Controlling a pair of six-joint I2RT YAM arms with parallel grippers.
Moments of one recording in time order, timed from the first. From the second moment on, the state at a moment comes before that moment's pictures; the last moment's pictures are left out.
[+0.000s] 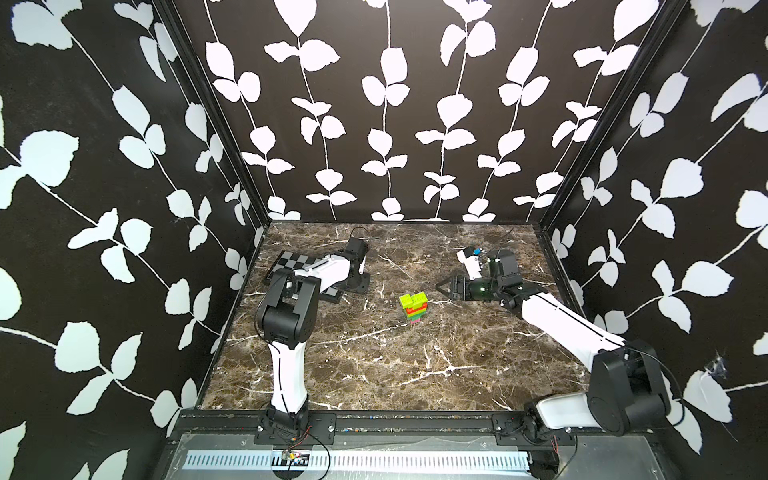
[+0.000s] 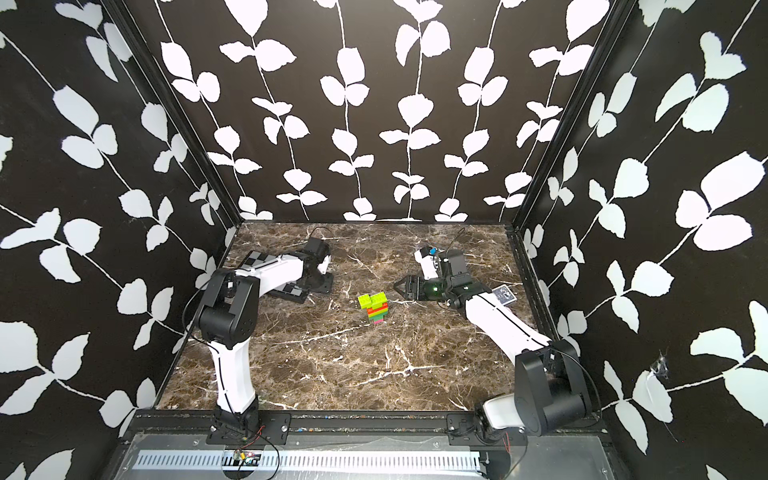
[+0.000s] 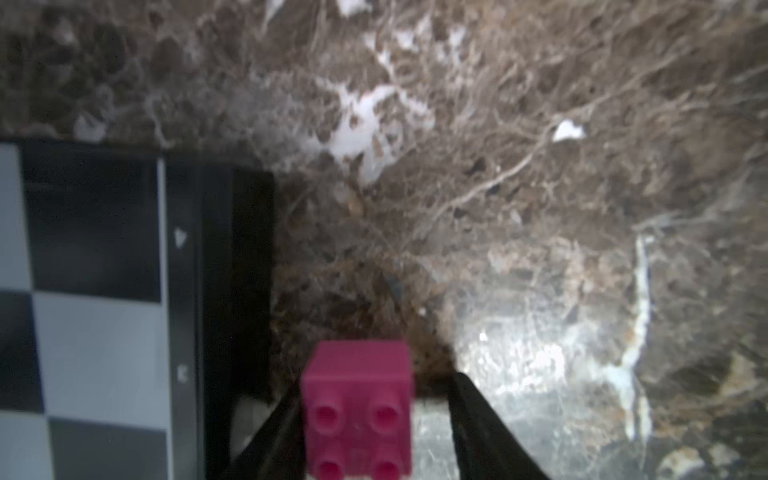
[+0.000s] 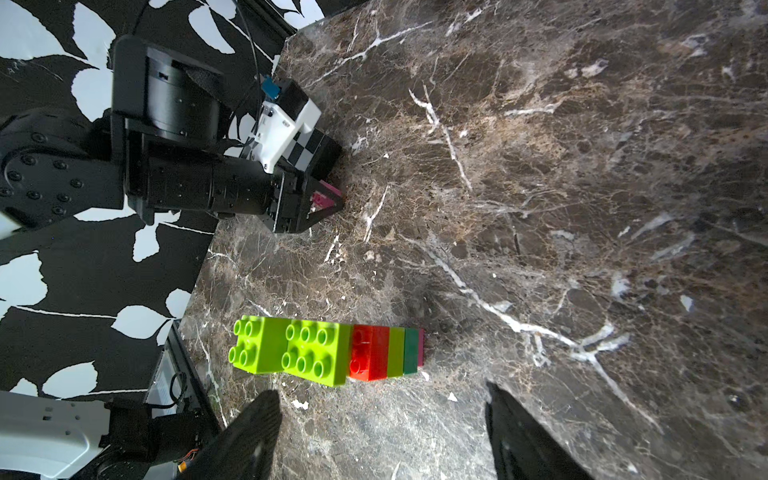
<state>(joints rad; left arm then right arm) -0.36 2.02 1.40 -0.61 -0.06 -0.11 0.33 1.40 0.92 -0.24 -0.59 0.34</state>
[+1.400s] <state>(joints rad) -1.05 1.70 0.98 -0.53 0.23 0.54 0.25 1.04 0.65 -0.43 -0.32 0.29</state>
